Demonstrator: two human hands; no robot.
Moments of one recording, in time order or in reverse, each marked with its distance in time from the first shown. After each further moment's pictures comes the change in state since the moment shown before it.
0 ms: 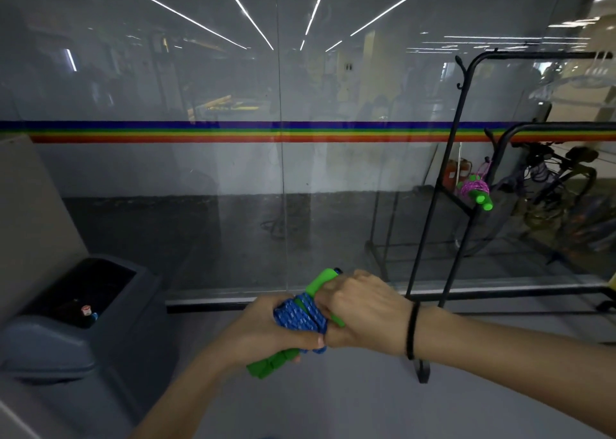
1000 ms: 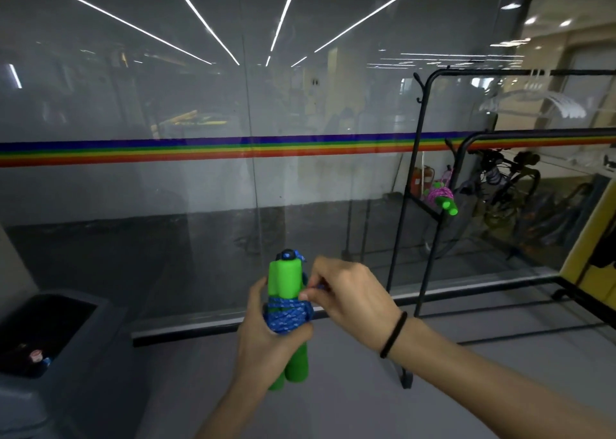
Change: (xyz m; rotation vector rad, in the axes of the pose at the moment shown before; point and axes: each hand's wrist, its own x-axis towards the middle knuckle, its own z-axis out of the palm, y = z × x) left_hand 0.046 -0.024 0.028 -0.123 0.486 0.247; right_hand 0.011 0.019 0.009 0.374 0.519 0.232
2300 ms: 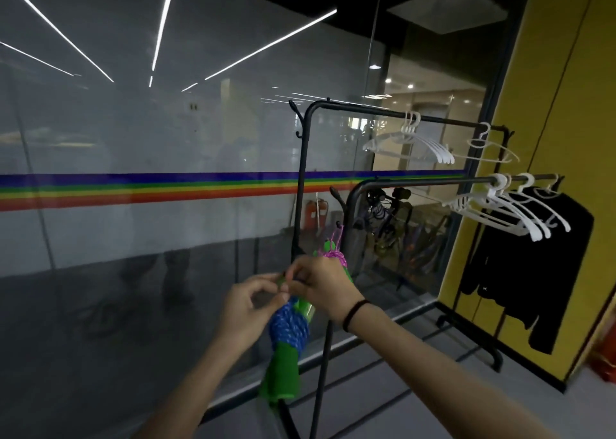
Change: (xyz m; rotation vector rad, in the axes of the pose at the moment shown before) left_hand 0.336 0.017 0.336 -0.101 -0.386 0.331; right_hand 0.129 0.397 -0.107 -0.150 0.072 0.398
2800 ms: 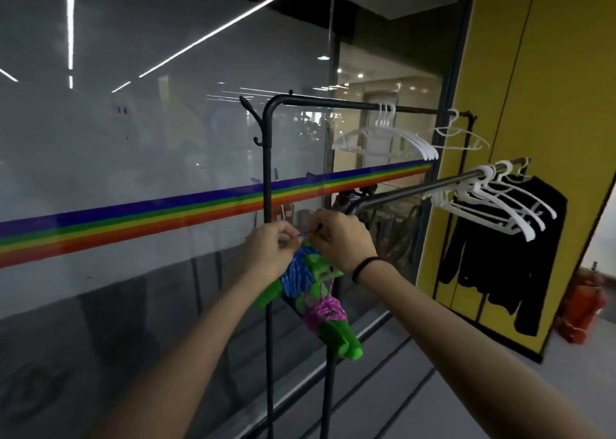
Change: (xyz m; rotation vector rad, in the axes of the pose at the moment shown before) left_hand 0.252 0.002 0.073 0.377 -0.140 0.186; right_hand 0.167 0.108 -0.050 -0.272 0.274 0.266
